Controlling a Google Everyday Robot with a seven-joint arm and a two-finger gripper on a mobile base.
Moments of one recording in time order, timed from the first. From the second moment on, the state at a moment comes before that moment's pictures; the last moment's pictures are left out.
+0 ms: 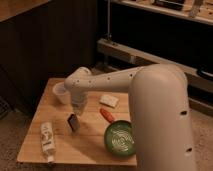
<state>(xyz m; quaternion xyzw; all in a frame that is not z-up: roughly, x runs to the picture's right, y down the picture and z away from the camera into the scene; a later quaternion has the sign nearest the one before) -0.150 0.126 0.805 -0.35 -0.01 0.18 0.92</state>
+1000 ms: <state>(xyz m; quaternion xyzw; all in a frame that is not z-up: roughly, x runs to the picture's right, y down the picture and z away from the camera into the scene) -0.146 0.126 0.804 -0.34 0.00 0.18 0.92</state>
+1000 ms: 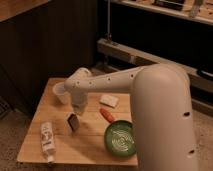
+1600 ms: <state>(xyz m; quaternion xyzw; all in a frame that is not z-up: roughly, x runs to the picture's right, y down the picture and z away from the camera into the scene) -0.146 0.128 0.804 -0.34 0.00 0.18 0.92</state>
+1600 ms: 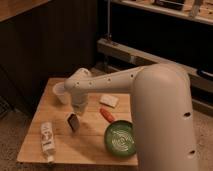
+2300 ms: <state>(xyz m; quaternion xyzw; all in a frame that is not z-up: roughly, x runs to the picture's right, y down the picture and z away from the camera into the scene) -0.148 0.129 0.803 -0.33 0.00 0.18 0.93</state>
